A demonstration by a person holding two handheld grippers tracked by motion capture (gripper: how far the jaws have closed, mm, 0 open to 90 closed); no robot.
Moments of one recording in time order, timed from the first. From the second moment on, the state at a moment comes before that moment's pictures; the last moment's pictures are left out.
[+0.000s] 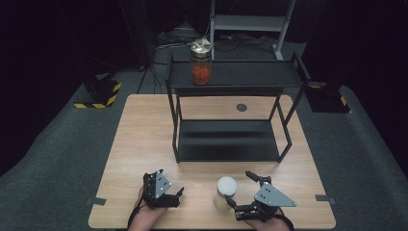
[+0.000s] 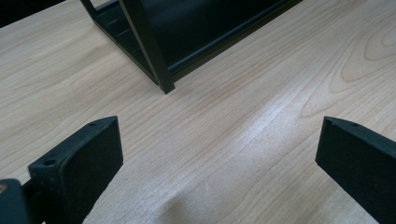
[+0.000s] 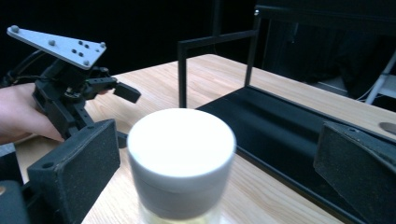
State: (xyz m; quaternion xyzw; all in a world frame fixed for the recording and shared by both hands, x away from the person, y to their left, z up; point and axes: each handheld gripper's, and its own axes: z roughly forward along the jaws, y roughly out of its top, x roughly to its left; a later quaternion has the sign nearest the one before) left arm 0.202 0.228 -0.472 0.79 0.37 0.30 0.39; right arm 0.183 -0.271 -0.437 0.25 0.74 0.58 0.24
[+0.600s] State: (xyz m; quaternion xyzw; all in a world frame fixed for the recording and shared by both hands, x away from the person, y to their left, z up) left arm 0.202 0.230 -0.472 0.79 0.37 0.30 0.39; right arm 0.194 -0.255 -0.460 0.27 0.75 0.57 0.20
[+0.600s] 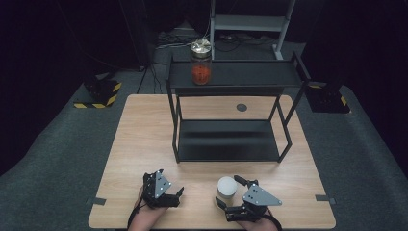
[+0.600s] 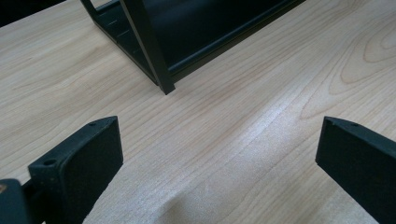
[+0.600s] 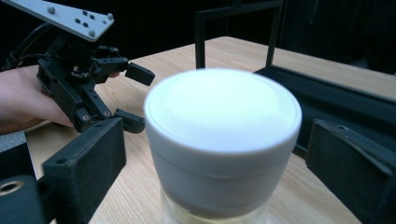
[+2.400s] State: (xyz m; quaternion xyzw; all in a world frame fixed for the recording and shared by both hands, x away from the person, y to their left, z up) left arm 0.203 0.233 -0.473 0.79 0.37 0.29 0.40; right arm 0.189 -0.284 -0.467 0.29 0.72 0.58 0.25
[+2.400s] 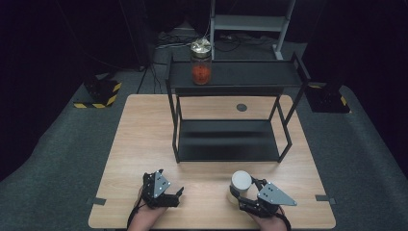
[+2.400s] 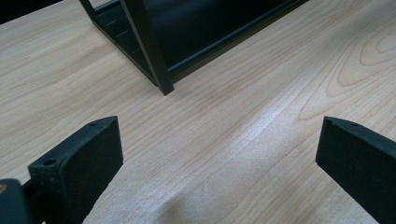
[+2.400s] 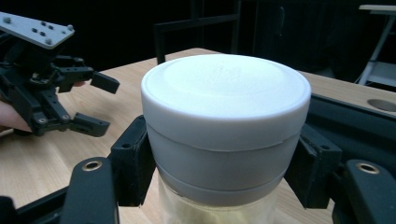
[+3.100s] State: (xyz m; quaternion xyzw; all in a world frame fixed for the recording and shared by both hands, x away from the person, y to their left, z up) left arm 0.201 0.233 -0.474 0.79 0.37 0.30 0.40; right arm 0.185 -0.311 -0.455 0.32 0.69 0.59 0.28
